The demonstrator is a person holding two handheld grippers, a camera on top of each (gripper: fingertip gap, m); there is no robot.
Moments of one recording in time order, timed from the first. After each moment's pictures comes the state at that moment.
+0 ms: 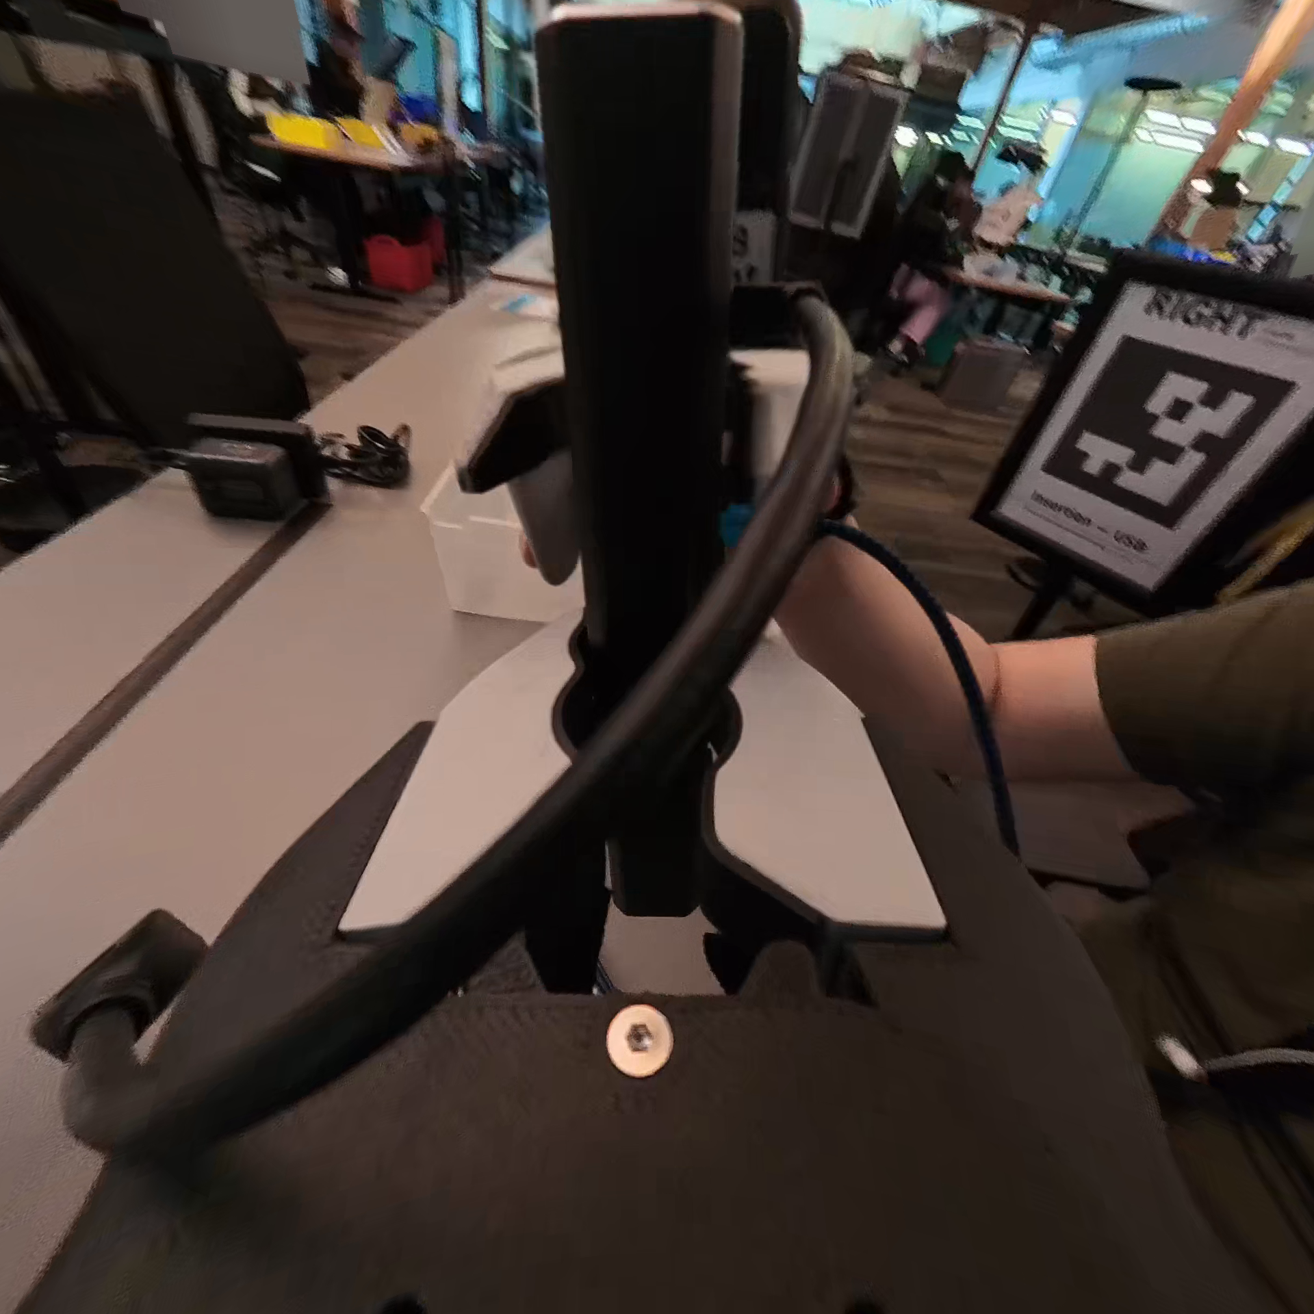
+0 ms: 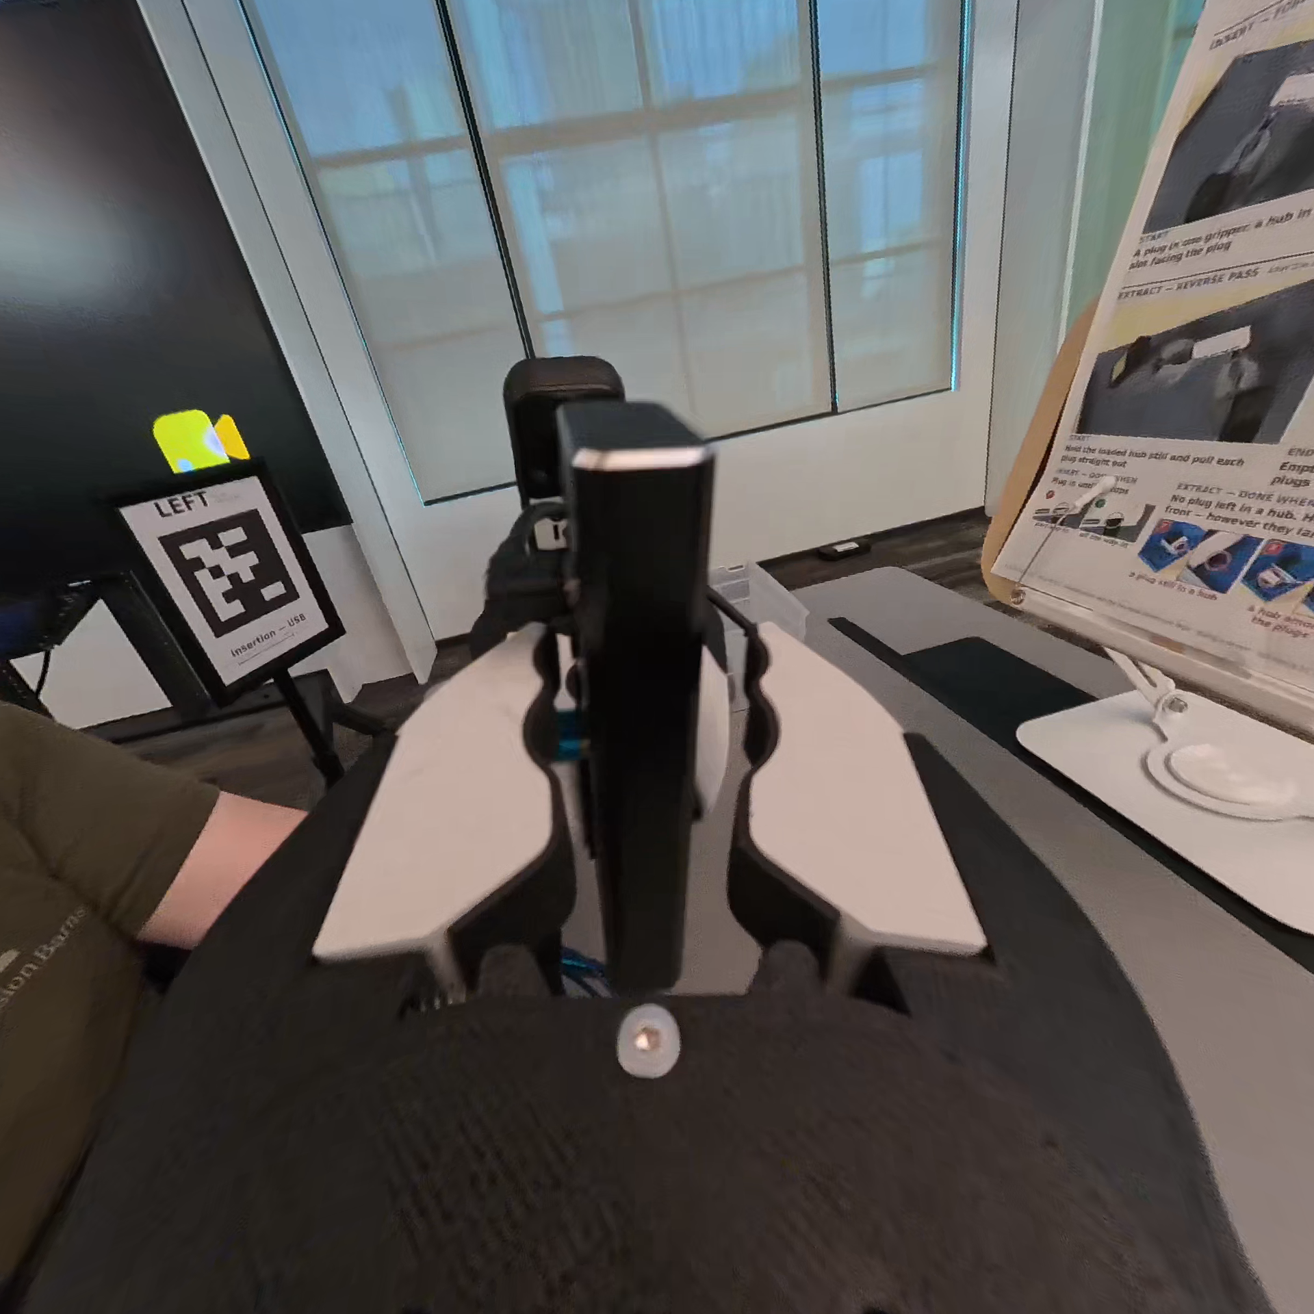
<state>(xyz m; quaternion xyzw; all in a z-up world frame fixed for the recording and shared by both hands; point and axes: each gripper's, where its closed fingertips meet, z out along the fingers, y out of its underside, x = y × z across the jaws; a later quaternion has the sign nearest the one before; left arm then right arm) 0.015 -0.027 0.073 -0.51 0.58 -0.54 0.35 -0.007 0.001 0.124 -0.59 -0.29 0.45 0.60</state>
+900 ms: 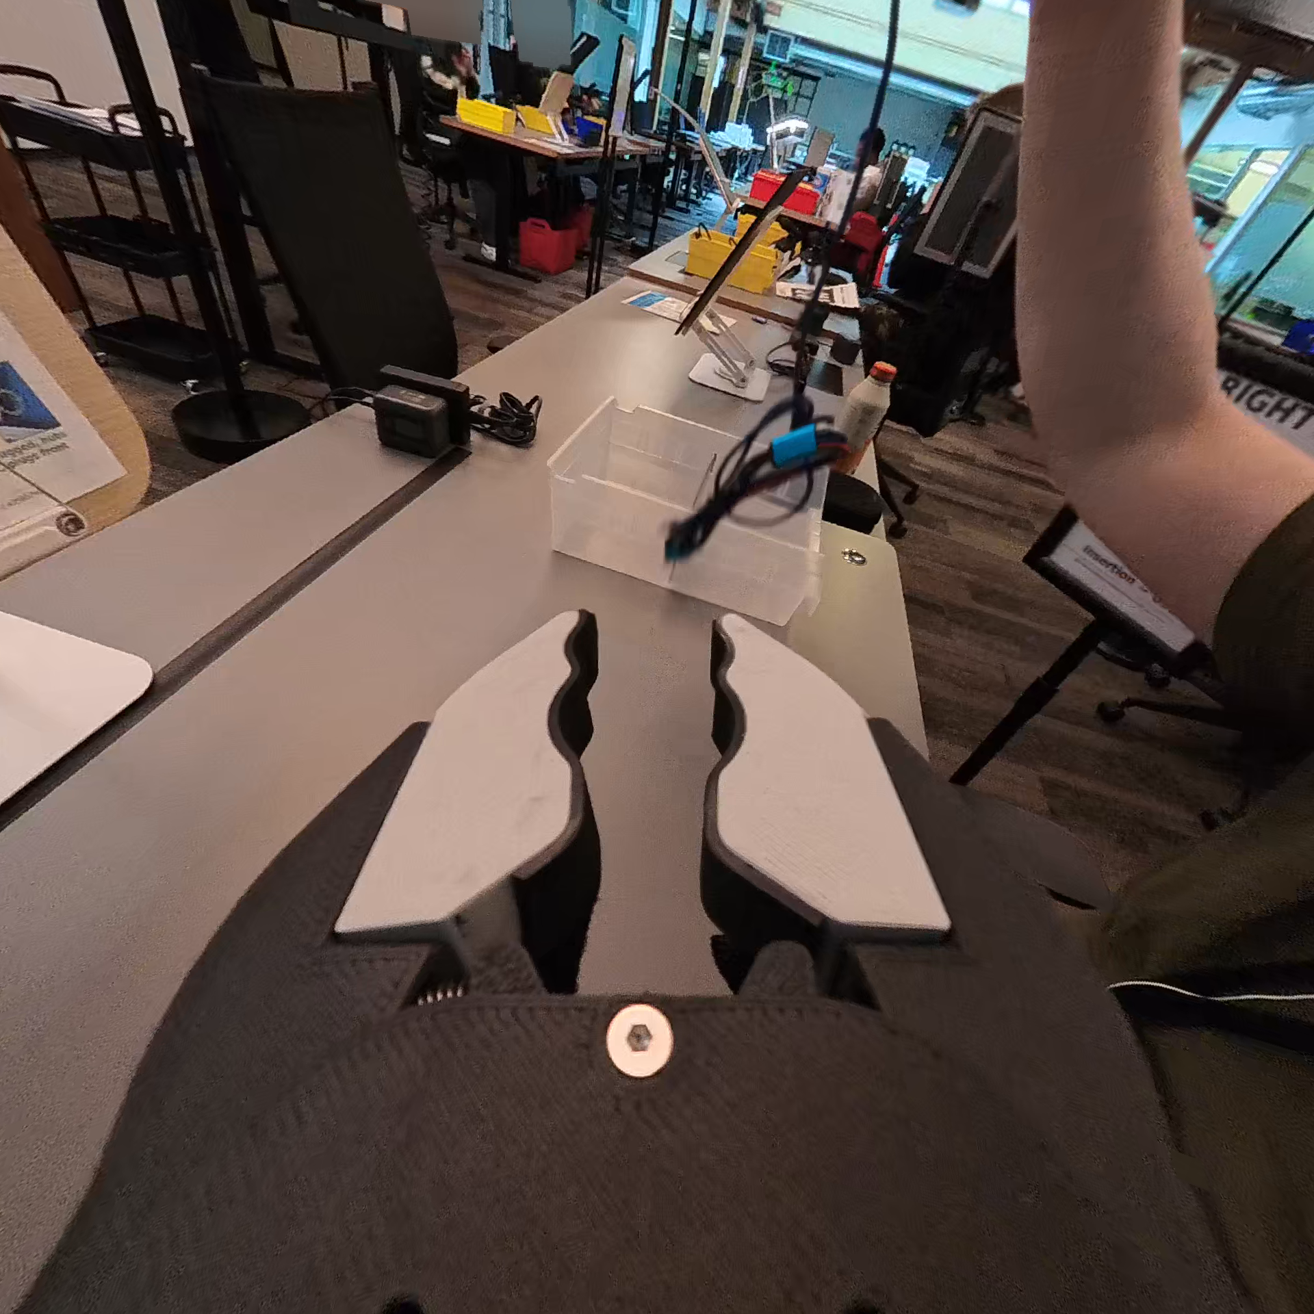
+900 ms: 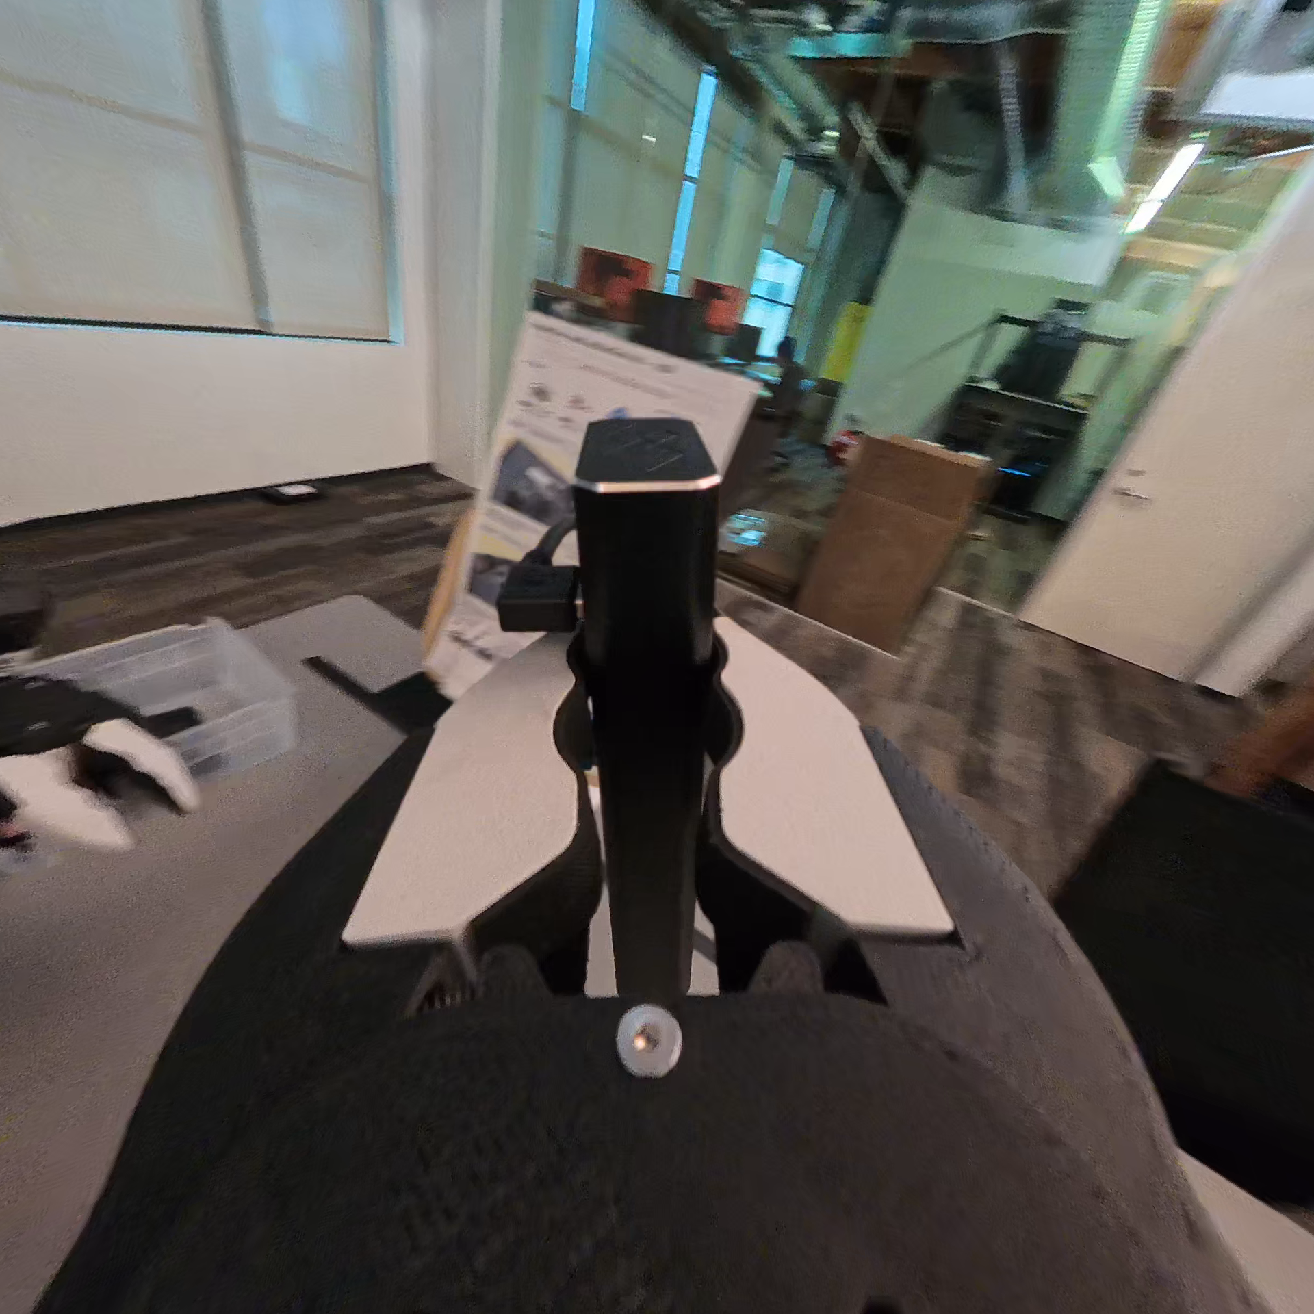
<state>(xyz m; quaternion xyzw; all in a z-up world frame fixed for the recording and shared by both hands) -0.089 0.004 0.110 -0.59 0.51 -0.50 0.38 0.193 -0.009 0.382 -0.69 -0.18 0.04 0.70</state>
